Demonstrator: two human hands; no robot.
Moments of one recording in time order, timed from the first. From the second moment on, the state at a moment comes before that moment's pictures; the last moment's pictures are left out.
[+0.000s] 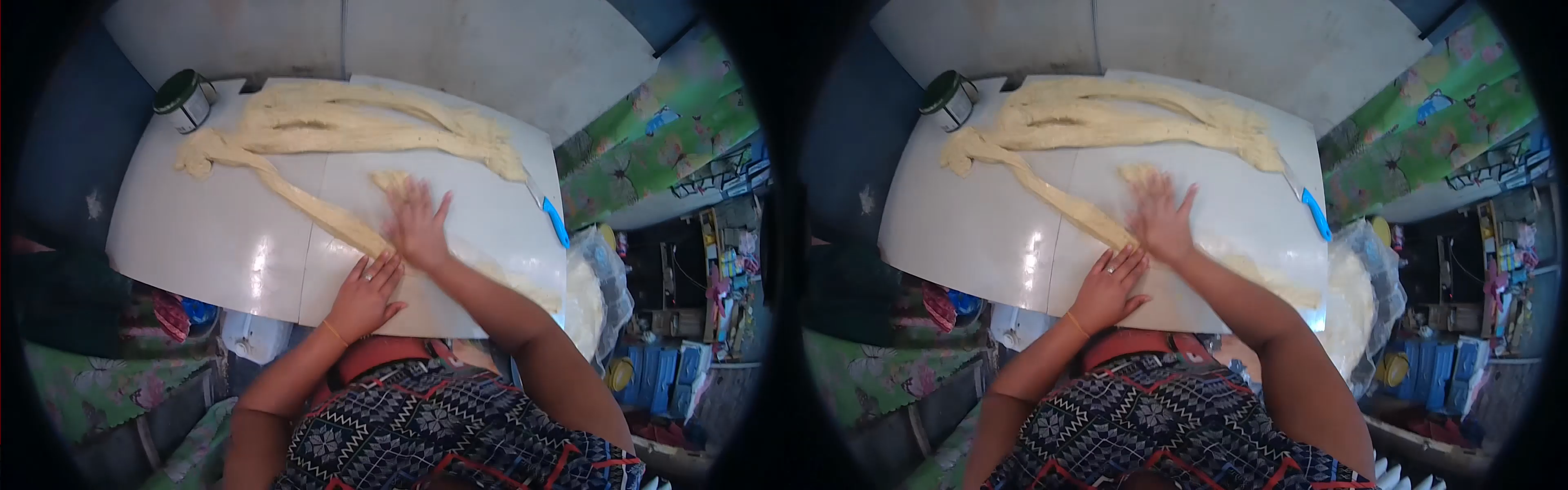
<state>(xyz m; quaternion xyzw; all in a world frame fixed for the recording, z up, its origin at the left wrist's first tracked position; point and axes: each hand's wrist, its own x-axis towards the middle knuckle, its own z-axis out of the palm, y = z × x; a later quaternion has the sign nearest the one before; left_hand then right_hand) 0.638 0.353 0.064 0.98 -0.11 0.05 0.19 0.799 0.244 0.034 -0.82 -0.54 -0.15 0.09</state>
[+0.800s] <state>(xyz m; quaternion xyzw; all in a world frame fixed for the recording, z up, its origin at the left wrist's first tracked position) 0.727 0.597 0.093 0.98 -0.14 0.07 0.09 0.740 0.306 0.063 -0.91 -0.35 -0.02 0.23</state>
